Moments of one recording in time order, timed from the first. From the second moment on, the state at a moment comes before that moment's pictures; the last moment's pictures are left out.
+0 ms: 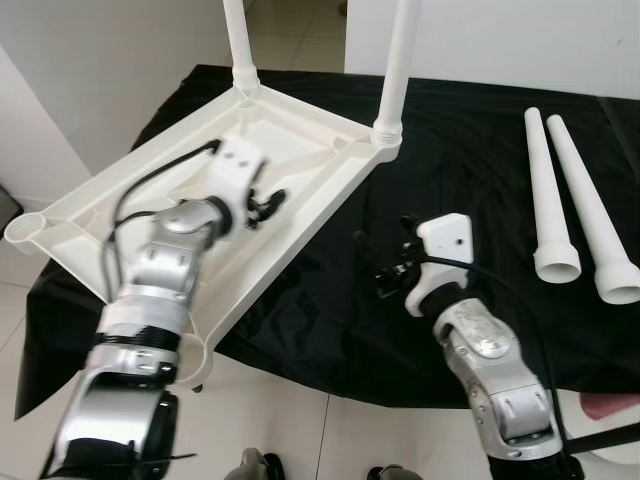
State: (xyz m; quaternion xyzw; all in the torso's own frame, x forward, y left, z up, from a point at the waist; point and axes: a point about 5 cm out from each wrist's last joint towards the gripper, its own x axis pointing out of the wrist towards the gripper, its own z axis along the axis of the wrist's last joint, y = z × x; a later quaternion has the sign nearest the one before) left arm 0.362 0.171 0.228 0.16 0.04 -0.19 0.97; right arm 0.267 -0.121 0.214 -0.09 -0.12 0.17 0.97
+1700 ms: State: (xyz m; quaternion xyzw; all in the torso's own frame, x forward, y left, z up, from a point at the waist) left arm 0.347 0.212 0.164 0.07 0.21 -0.12 0.97; right arm 0.266 -0.111 0.212 -0.08 -0.12 0.19 0.97
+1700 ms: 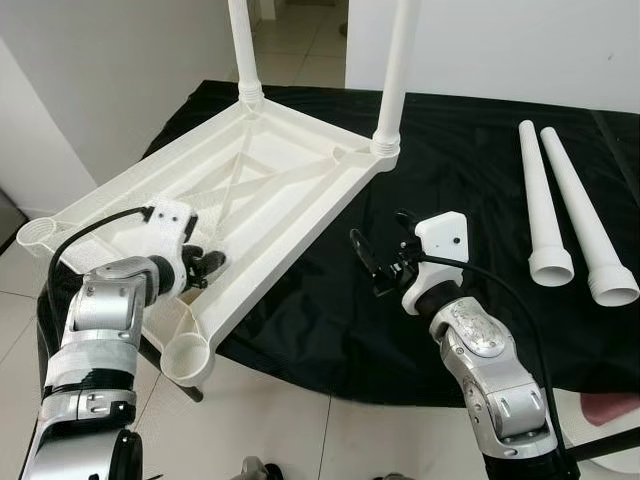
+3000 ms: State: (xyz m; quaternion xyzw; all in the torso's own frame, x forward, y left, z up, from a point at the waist) left arm 0.352 0.123 0.174 0.05 0.21 -0.23 0.95; right arm 0.264 -0.107 0.207 -0.07 -0.11 0.19 0.97
